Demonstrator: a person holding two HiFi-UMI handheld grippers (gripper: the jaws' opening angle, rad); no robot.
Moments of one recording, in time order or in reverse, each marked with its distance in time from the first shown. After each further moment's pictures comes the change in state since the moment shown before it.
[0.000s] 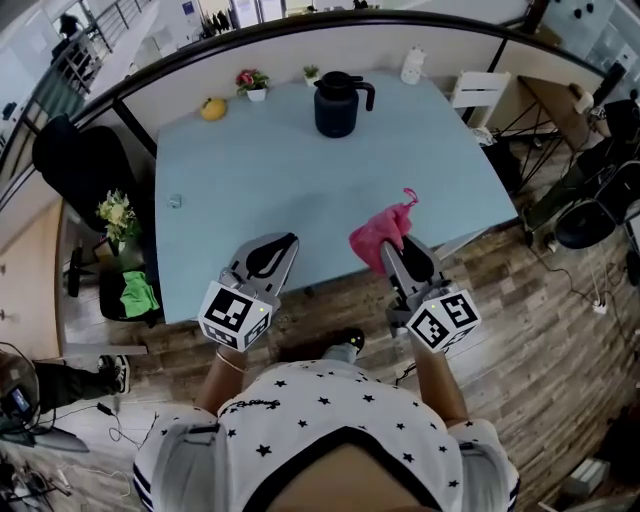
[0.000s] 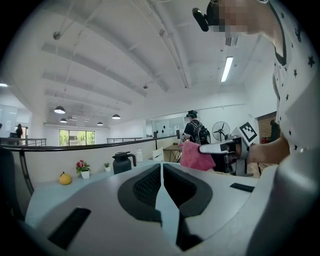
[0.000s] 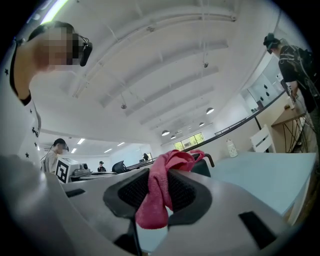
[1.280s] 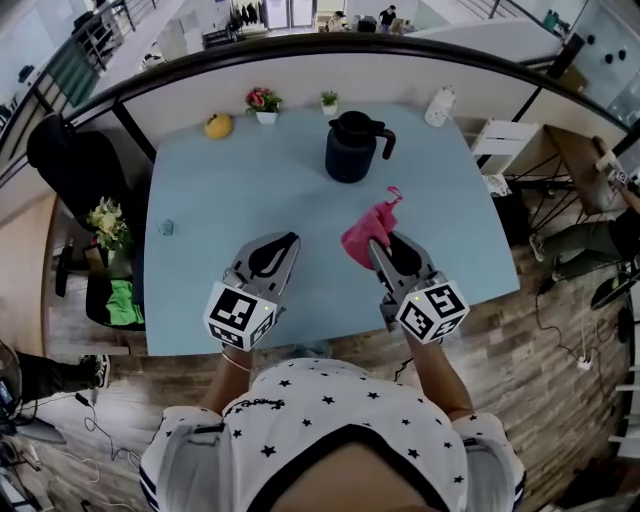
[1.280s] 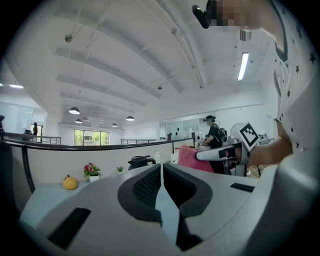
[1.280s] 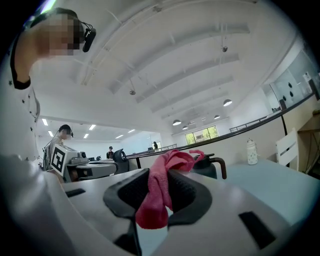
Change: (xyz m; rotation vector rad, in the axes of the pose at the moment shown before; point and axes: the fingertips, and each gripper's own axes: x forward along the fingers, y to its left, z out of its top) left arm 0.104 0.108 0.012 -0.056 -0.036 0.153; right arm 0.160 -0.078 0.017 -0.126 0.141 0.136
